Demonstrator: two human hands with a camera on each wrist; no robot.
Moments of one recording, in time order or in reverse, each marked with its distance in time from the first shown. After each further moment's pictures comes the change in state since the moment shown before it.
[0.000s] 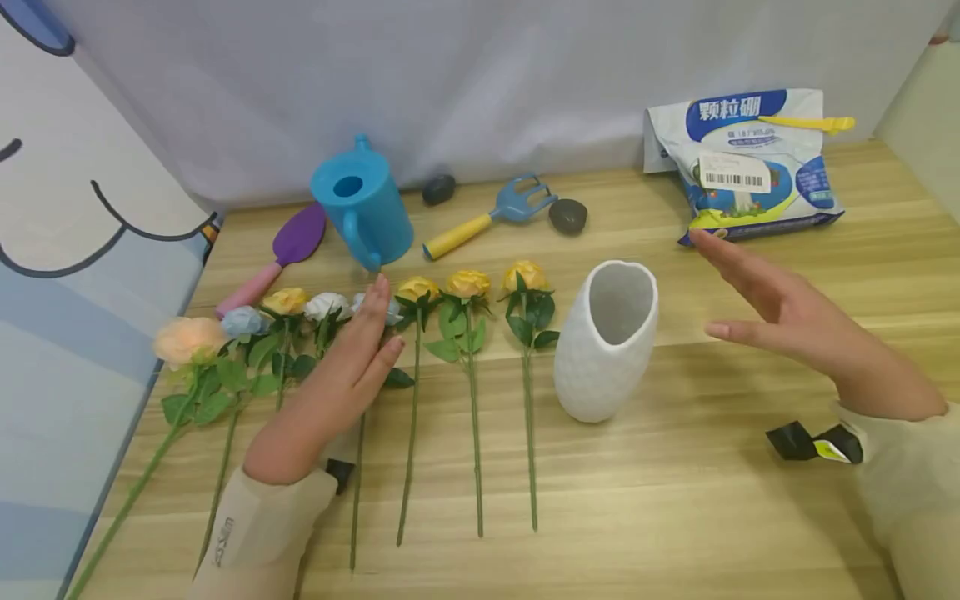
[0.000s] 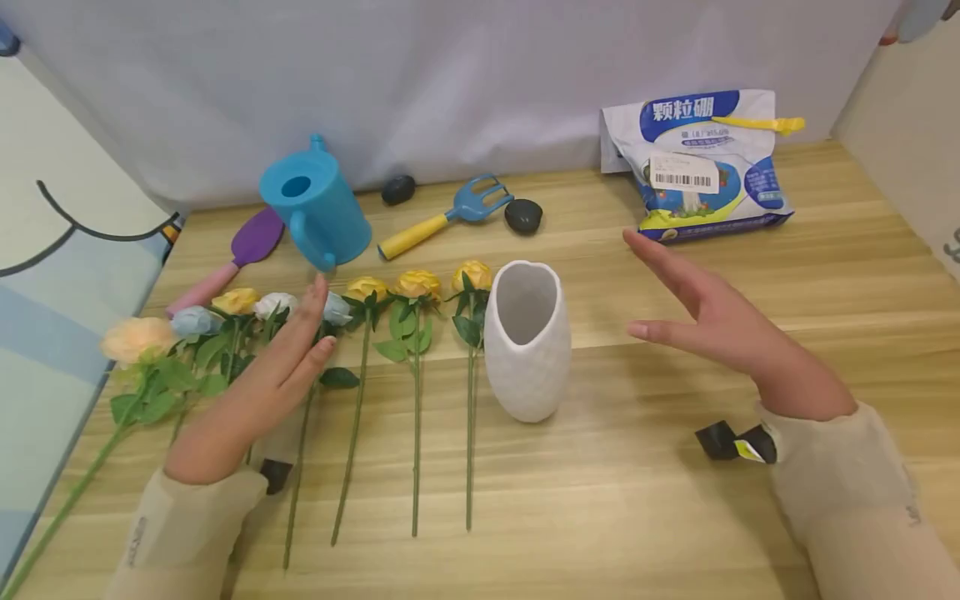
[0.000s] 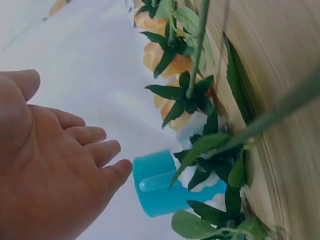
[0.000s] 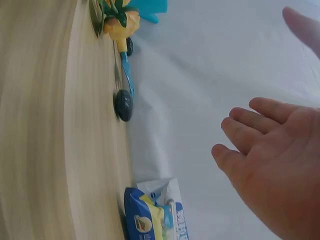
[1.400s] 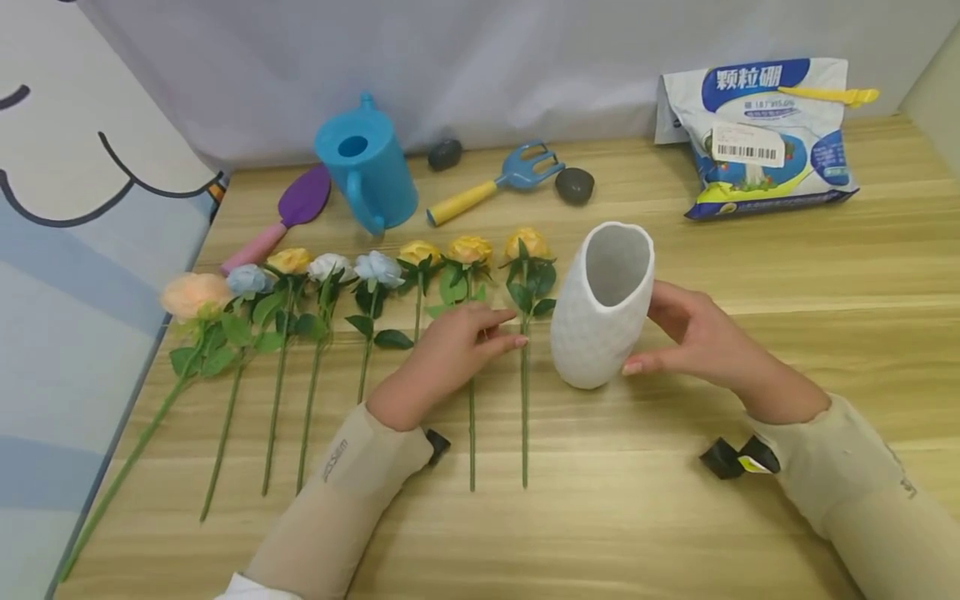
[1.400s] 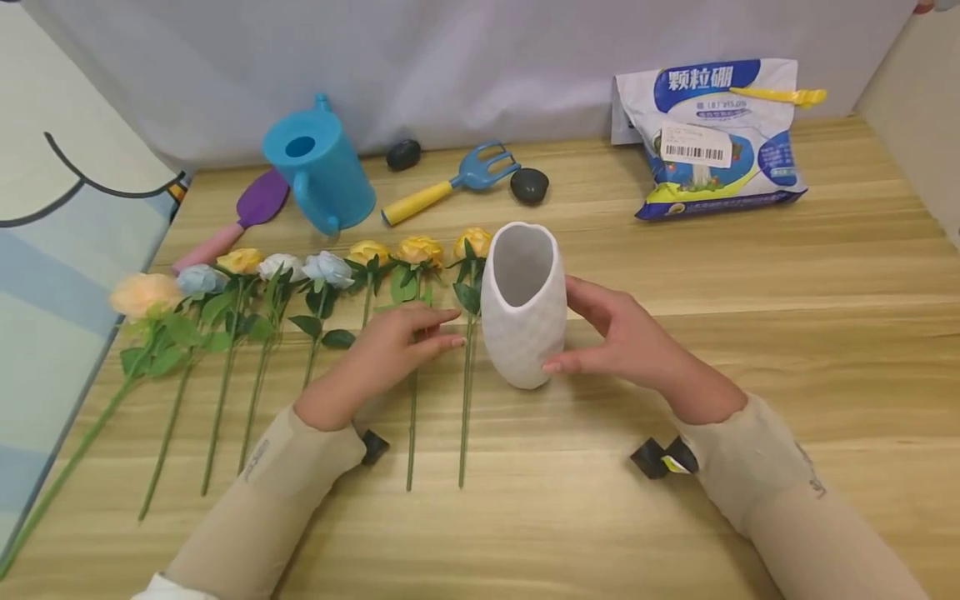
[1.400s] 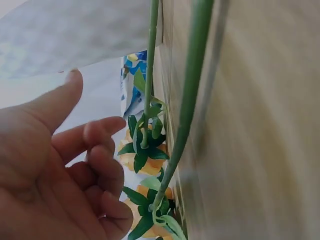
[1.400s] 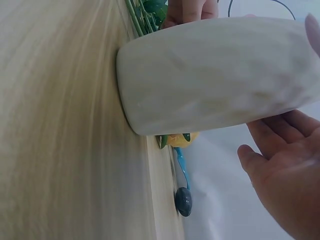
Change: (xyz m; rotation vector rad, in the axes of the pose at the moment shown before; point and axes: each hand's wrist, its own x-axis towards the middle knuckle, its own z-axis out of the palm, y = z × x) left_hand 0.049 0.060 0.071 -0.009 -0.097 -0.118; right_hand 0.014 0.005 0.075 0.299 -0.014 -0.115
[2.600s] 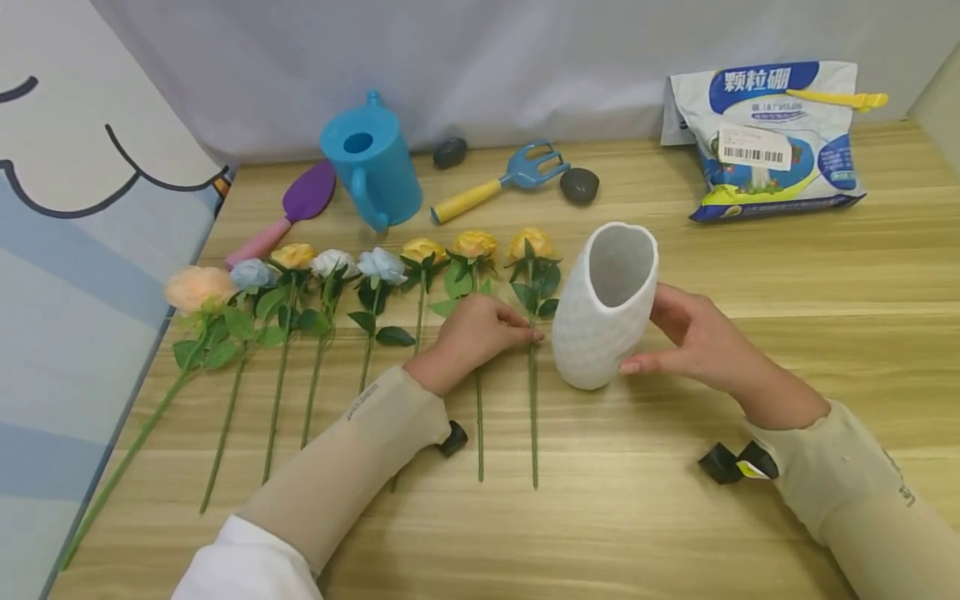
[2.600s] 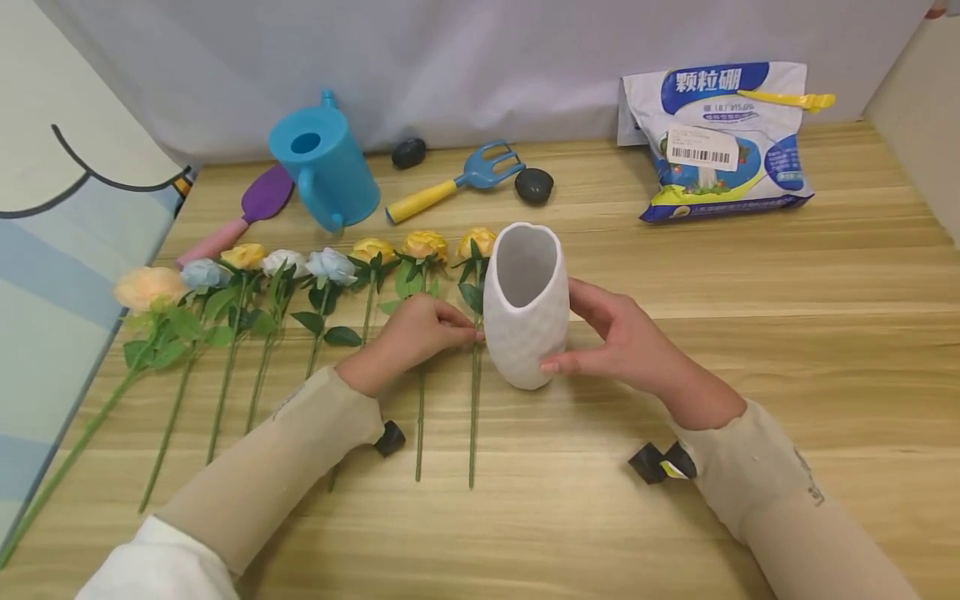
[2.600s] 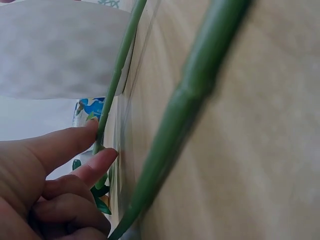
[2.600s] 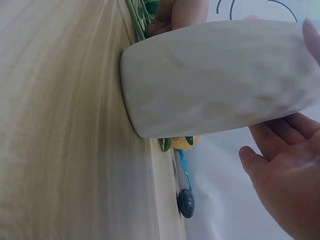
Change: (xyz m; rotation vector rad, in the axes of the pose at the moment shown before) left_hand 0.030 0.000 0.015 -0.166 -0.048 -0.330; right_hand 0.000 -0.001 0.003 -0.022 0.029 0.037
